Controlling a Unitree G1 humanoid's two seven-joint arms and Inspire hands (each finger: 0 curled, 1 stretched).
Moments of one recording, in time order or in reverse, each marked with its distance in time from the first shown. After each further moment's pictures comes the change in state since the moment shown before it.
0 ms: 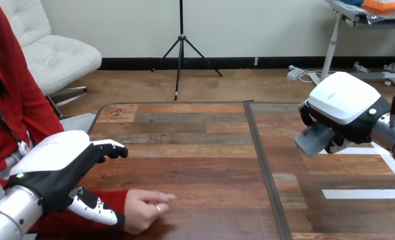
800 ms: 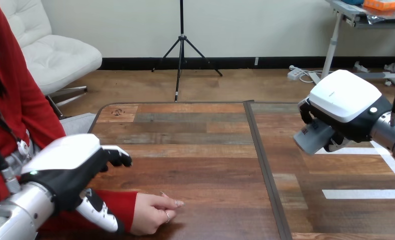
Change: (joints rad) left arm -0.063 0.000 -0.086 -0.021 0.084 0.109 -0.118; right arm 0.000 0.000 0.000 0.000 0.023 0.003 0.000
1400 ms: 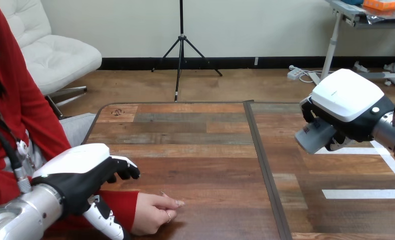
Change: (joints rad) left arm -0.032 0.001 -0.047 0.000 0.000 0.047 -0.086; right arm 0.000 0.000 0.000 0.013 0.003 0.005 -0.015
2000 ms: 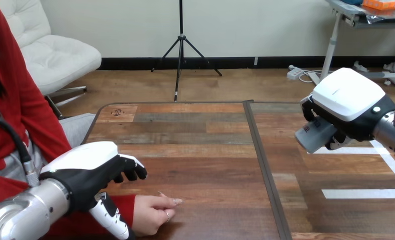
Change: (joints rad) left arm -0.048 0.004 -0.032 0.000 0.007 0.013 -0.040; right arm 0.000 -0.002 0.000 0.003 0.005 0.000 -0.014
